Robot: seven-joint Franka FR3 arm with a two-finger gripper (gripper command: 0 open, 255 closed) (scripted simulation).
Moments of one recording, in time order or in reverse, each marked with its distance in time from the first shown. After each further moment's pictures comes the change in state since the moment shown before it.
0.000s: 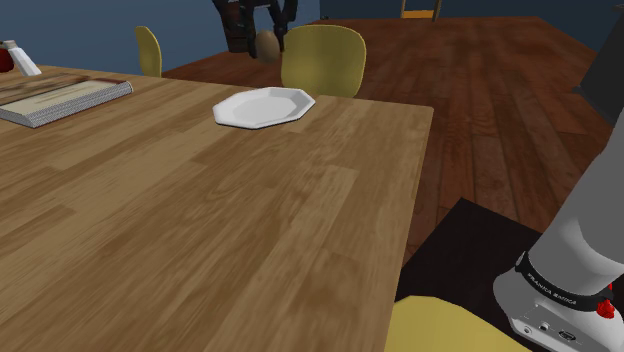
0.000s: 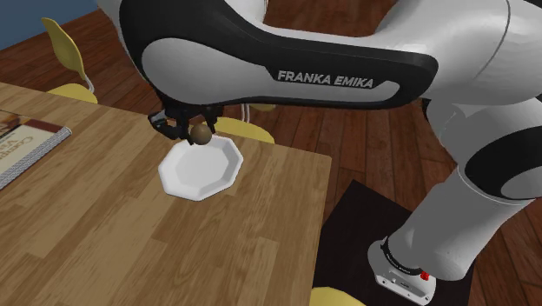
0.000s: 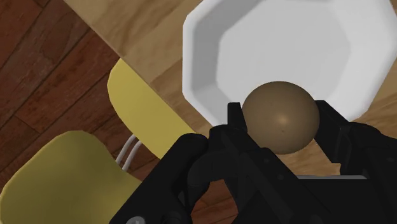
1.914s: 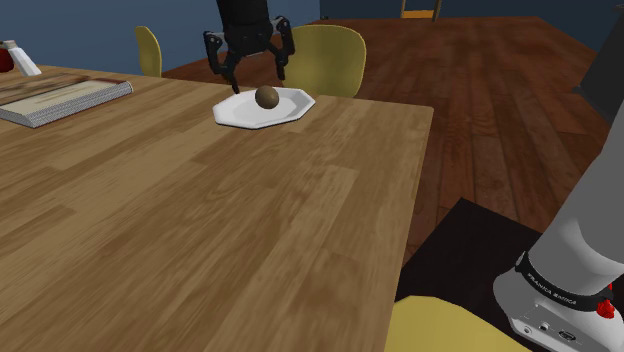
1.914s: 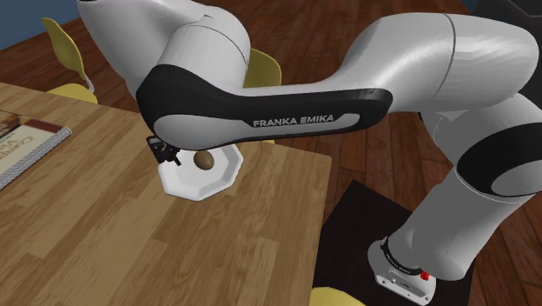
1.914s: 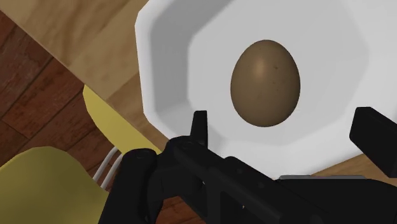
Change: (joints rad) arm -0.006 0.024 0.000 -0.151 -0.011 0.167 0.039
